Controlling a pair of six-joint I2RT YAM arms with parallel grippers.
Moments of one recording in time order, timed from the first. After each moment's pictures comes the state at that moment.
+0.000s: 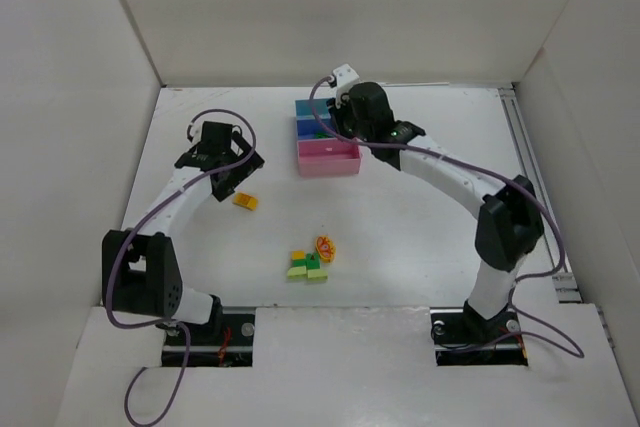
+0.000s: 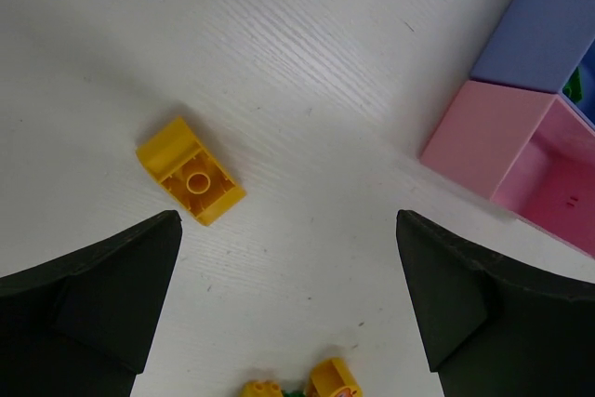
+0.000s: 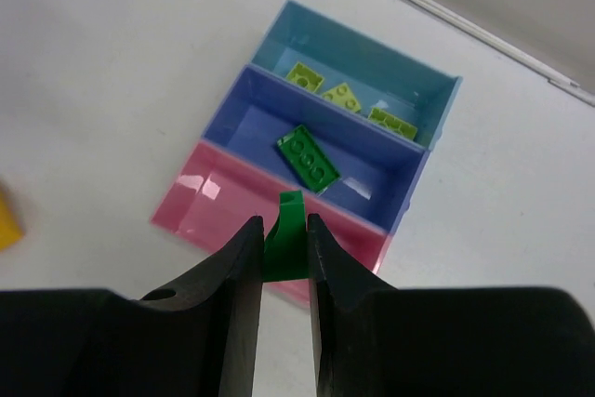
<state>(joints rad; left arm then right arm) -0.16 1.40 1.00 -0.53 -0.08 -0.84 0.66 1.78 1.52 -0.14 0.12 -0.02</state>
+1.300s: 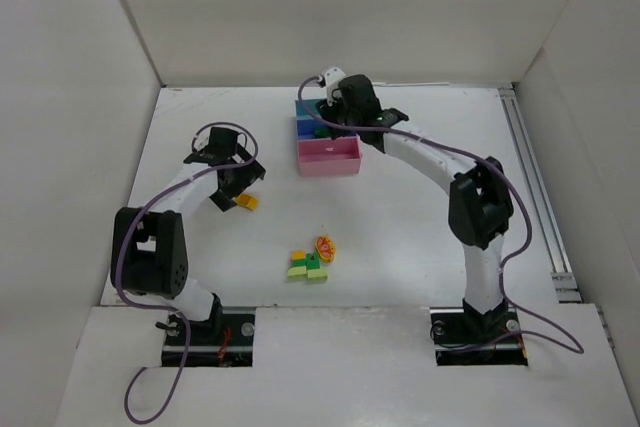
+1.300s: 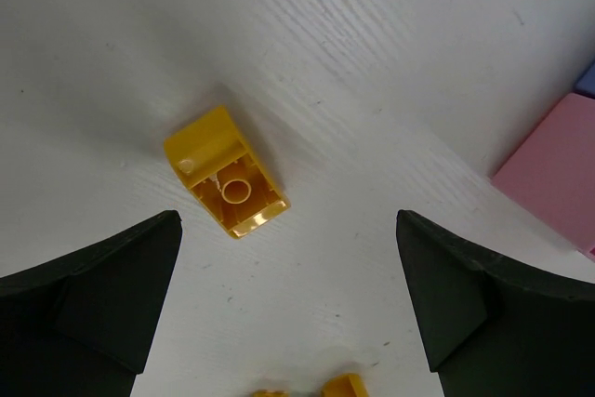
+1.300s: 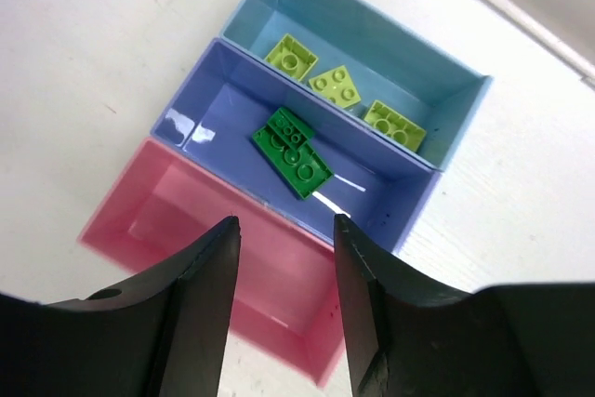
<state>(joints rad) -0.15 1.53 0.99 -0.54 -0.08 -0.90 0.60 2.05 1.77 -0.26 0.04 -0.11</state>
